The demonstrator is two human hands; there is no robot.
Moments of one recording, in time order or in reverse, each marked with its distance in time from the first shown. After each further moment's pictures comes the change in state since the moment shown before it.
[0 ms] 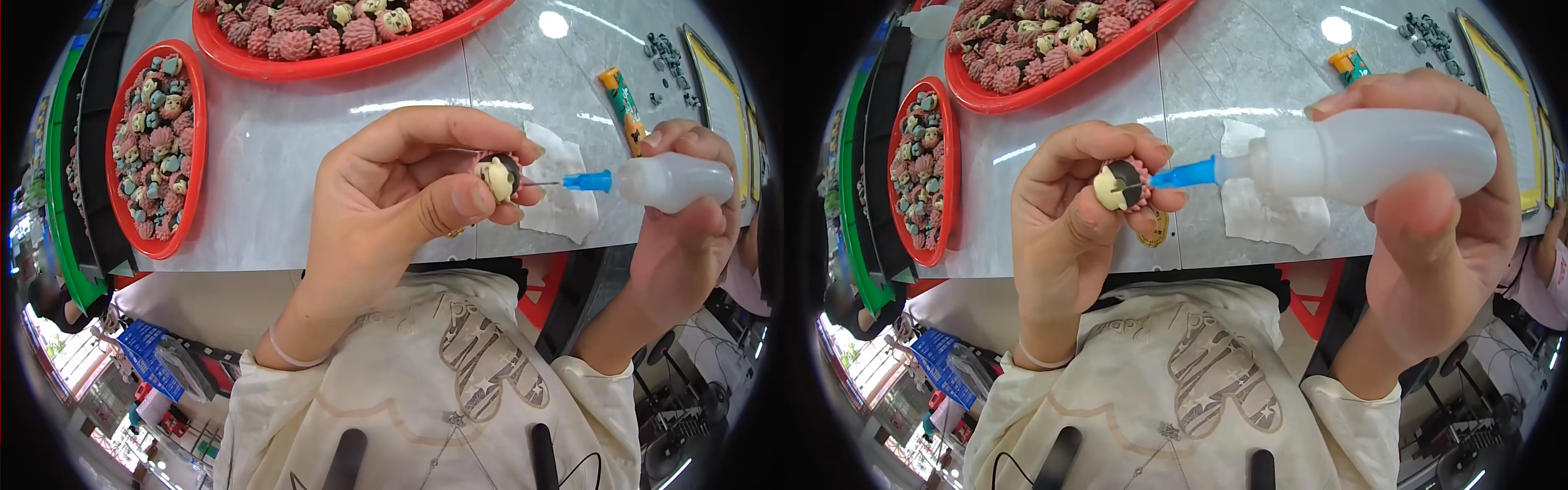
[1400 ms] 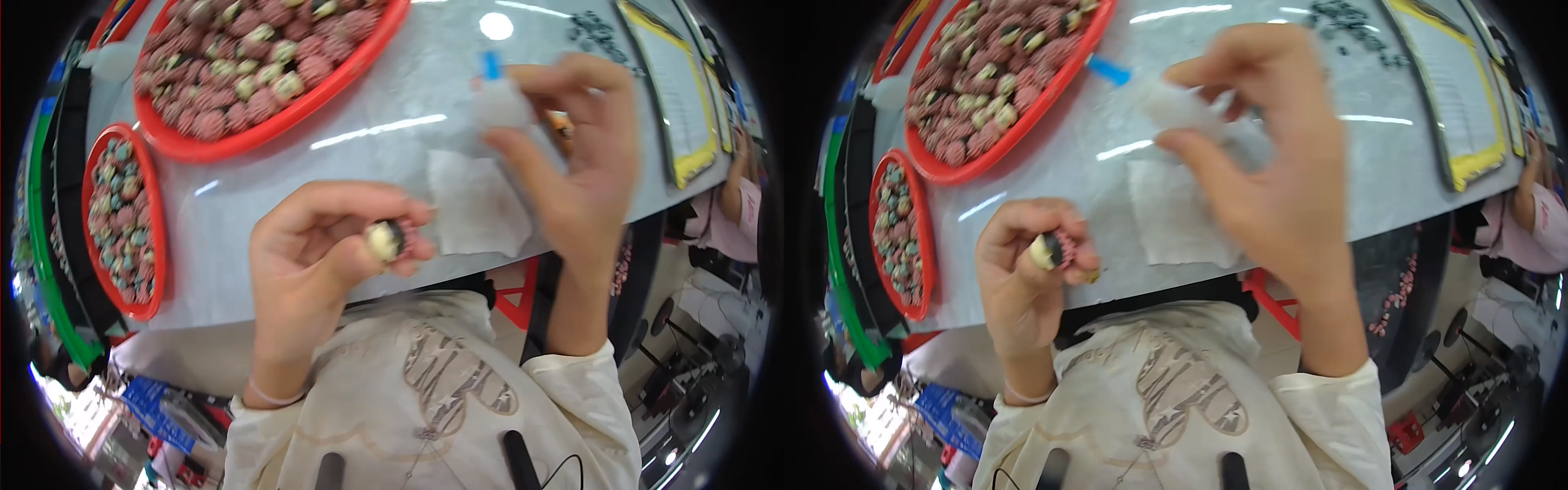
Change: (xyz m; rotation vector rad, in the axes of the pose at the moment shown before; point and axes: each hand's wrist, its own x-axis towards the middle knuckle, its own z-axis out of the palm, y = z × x) left_hand -0.001 -0.004 0.007 0.025 -0.012 -0.013; right_hand 0.024 0.030 0.014 -0.414 0.089 -0.250
